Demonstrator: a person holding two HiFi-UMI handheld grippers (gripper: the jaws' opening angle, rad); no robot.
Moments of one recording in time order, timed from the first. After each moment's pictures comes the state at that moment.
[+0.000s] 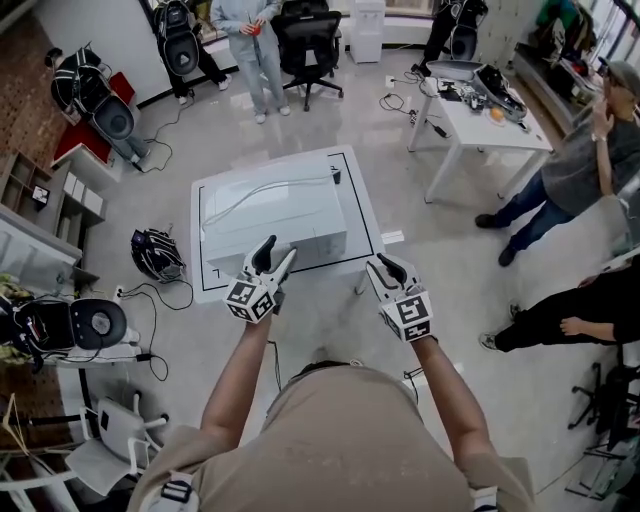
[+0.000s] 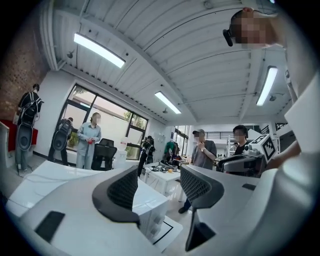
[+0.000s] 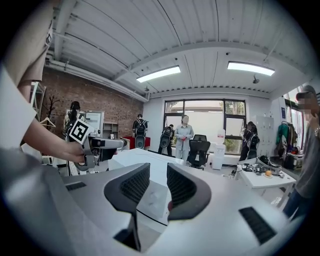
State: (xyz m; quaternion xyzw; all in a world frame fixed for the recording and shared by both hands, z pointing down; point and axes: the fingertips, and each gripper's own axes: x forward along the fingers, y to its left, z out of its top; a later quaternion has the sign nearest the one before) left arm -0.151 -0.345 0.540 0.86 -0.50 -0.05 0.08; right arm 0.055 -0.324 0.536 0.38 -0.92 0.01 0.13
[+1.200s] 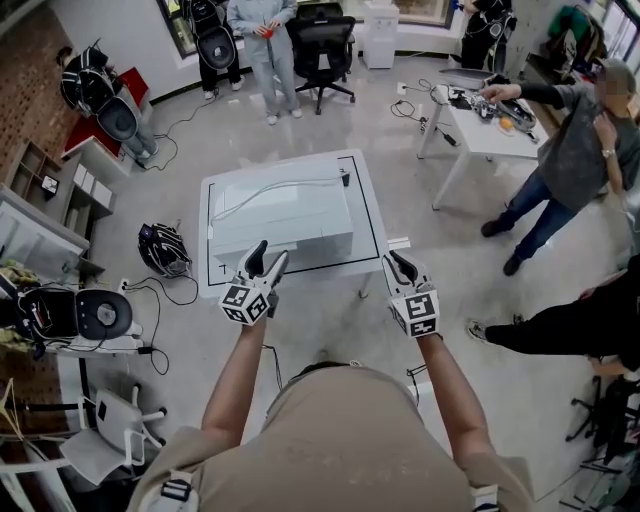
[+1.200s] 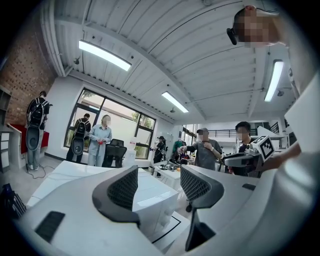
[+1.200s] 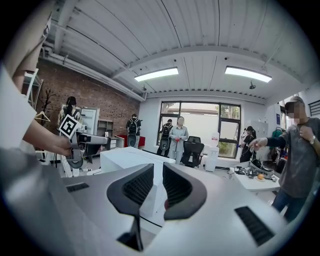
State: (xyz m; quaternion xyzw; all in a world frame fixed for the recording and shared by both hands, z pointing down) left arm -0.188 -0.323 0.544 0.83 -0.55 -0.04 0.09; right arm 0.079 -0.340 0.533 0.41 -0.90 -0.01 0.13
